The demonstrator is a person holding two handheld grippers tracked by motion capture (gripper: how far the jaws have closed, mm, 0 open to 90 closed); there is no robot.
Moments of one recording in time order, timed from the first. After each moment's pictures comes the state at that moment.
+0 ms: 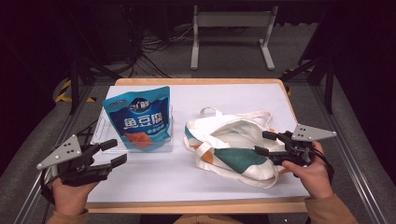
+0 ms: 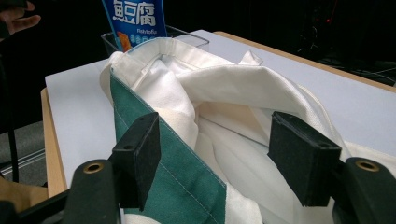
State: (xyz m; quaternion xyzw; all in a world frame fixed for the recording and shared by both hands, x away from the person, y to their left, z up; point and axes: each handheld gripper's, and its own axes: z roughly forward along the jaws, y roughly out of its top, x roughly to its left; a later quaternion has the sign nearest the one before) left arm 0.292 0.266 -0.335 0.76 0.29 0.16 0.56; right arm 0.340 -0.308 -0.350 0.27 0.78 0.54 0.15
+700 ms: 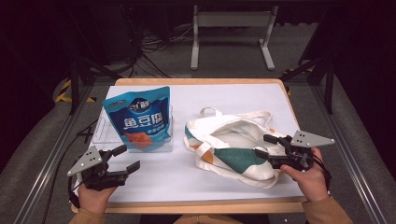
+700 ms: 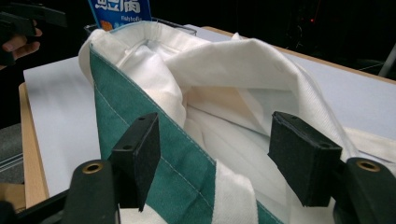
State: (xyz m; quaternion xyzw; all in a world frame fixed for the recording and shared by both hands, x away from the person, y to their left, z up) left arm 0.304 0.247 -0.400 0.74 0.32 0.16 0.57; right arm 0.336 -0.311 -0.371 0.28 0.77 0.54 0.17
